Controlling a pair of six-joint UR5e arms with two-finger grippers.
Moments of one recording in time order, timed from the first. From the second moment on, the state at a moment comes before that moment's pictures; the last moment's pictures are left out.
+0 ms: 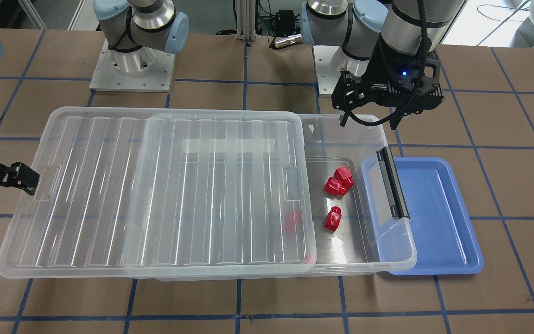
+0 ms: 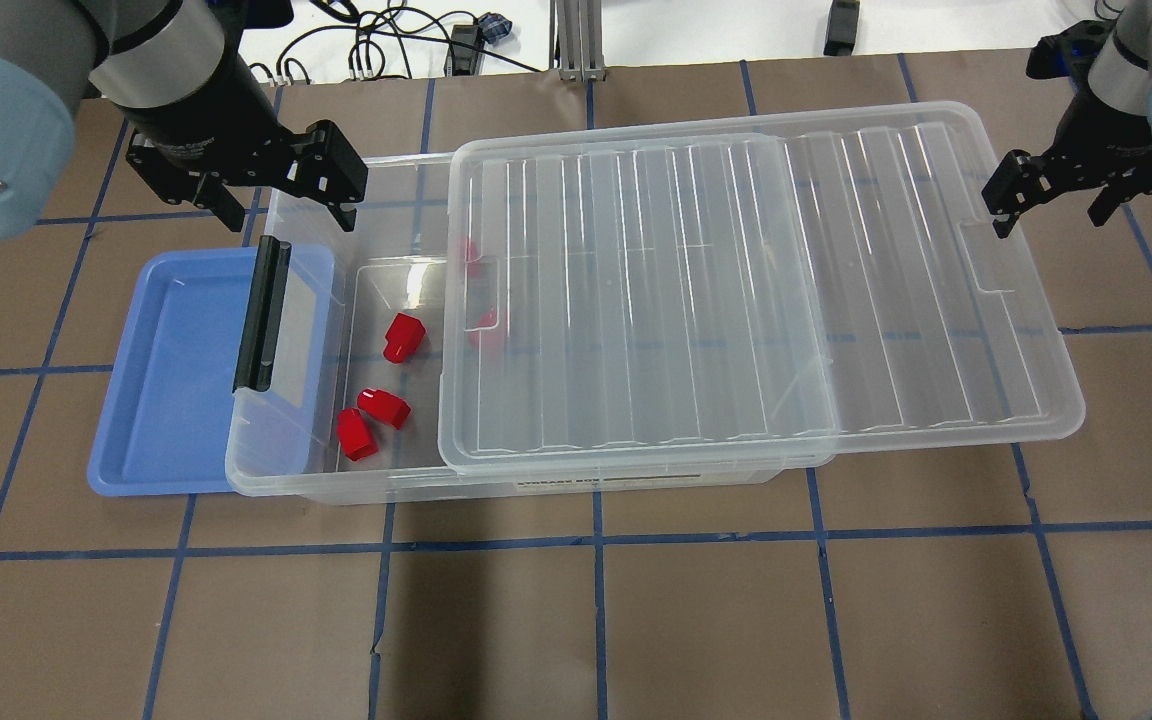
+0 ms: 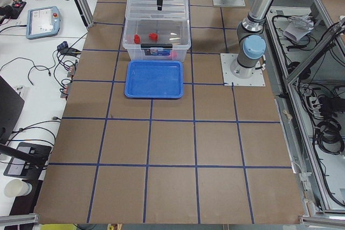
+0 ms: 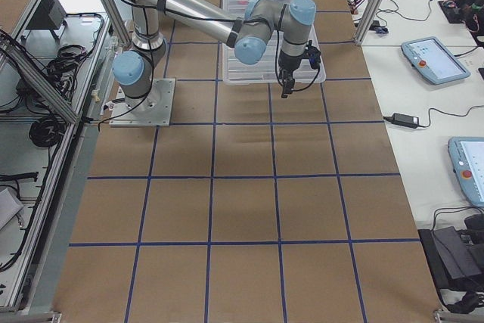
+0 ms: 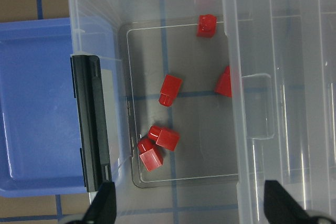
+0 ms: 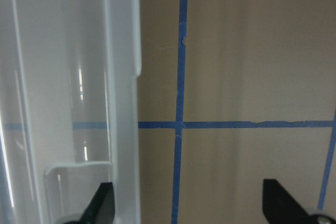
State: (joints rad) left arm -1.60 -1.58 -1.55 -1.52 1.57 0.02; right arm 1.24 -1.32 1.61 -1.85 -1.69 -0.37
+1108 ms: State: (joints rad) left arm -1.60 -1.61 -1.49 -1.53 1.57 0.02; right arm 1.23 -1.32 1.60 -1.85 -1.70 -0.39
